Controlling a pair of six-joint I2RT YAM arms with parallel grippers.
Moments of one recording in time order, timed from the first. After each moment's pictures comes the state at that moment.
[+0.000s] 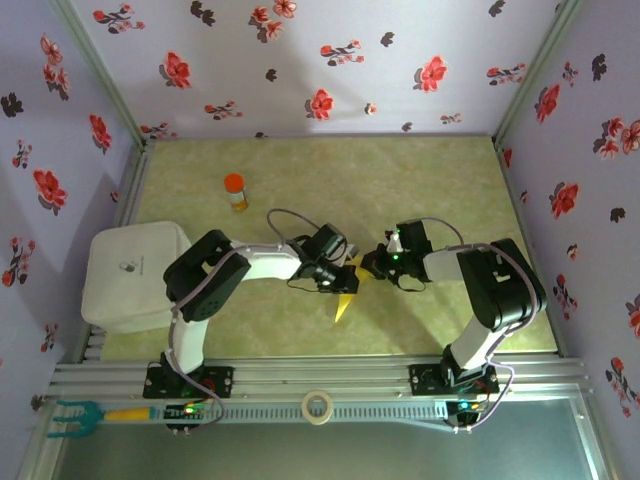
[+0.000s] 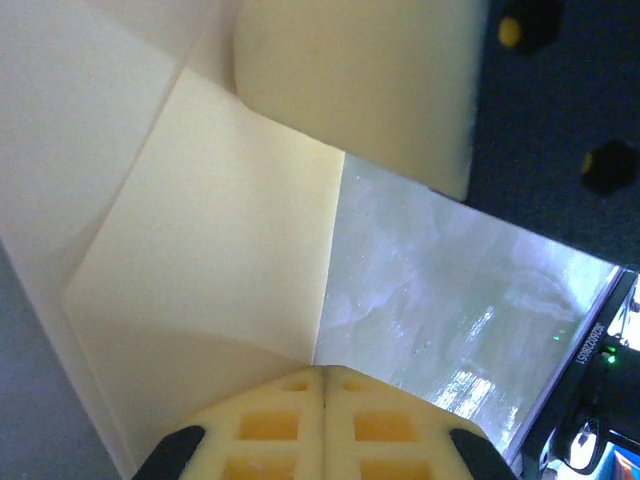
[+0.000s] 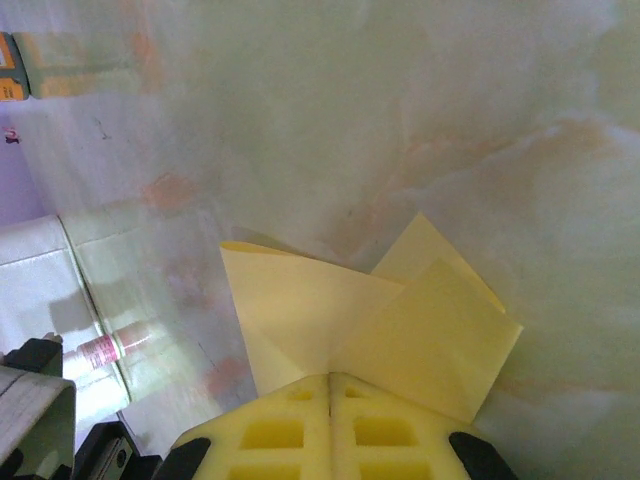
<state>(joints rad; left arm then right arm) -0.92 1.99 1.11 -0.12 0.52 -0.71 0.33 1.68 0.59 0.14 -0.64 0.87</state>
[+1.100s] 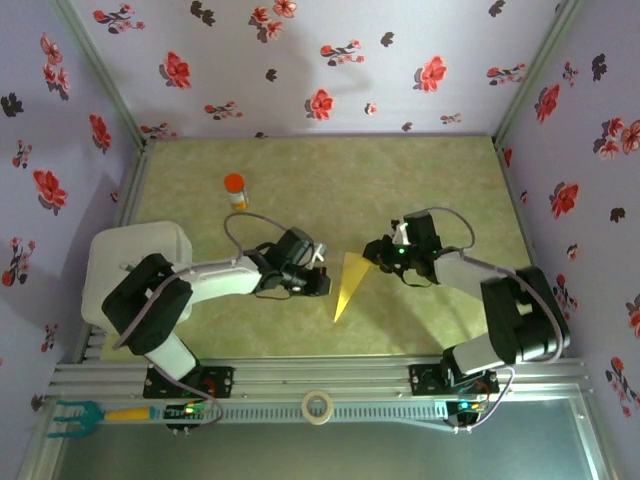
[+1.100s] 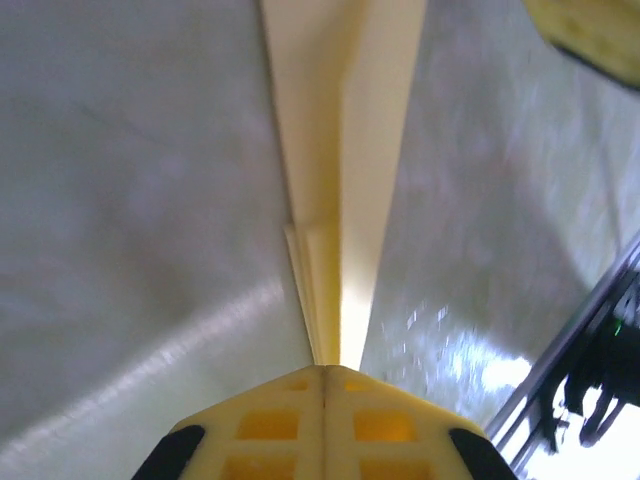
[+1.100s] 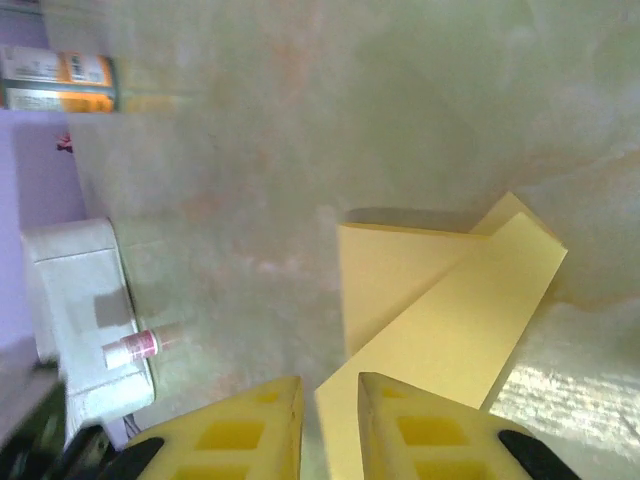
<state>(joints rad) -0.84 1.62 0.83 -0.12 0.40 -0.72 0.33 1.42 0.61 -0.01 -0.58 0.85</state>
